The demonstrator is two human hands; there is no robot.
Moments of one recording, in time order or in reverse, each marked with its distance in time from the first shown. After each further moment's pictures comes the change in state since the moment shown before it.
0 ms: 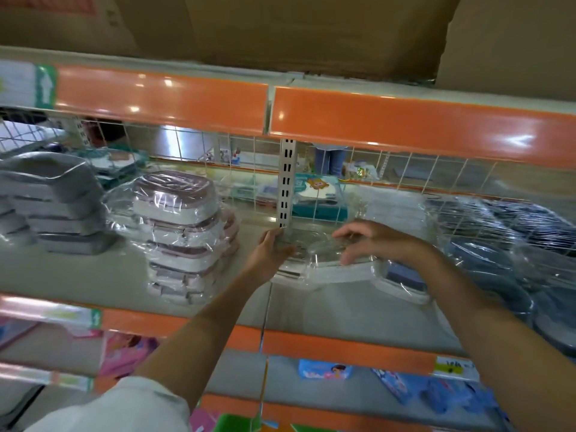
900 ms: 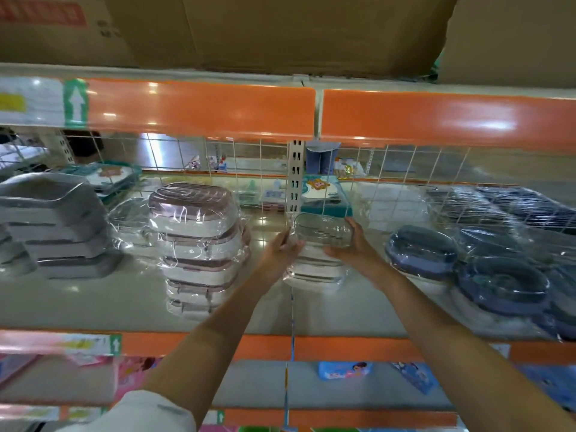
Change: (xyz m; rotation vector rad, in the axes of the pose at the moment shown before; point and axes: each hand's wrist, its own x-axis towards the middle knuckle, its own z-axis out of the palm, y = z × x) left_hand 0.010 -0.013 -0.021 -0.440 -0.120 0.078; right_hand 0.057 0.011 0.085 0.573 0.419 0.056
